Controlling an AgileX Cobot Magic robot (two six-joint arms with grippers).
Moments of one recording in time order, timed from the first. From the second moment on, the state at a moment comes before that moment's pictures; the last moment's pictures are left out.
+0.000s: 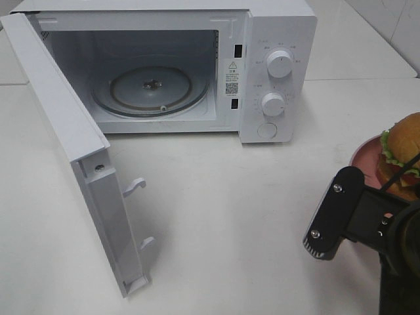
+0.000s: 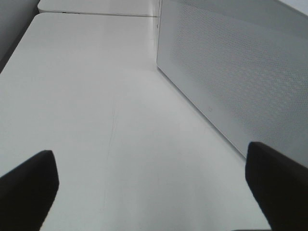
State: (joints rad) left arm 0.09 -0.01 -0.51 -0.15 1.08 0.07; right arm 1.09 1.33 -0.51 -0.69 1.02 0.62
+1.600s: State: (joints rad) left arm 0.09 -0.01 -0.51 -0.15 1.08 0.07; right arm 1.12 1.30 -0.49 -0.82 0.64 0.11
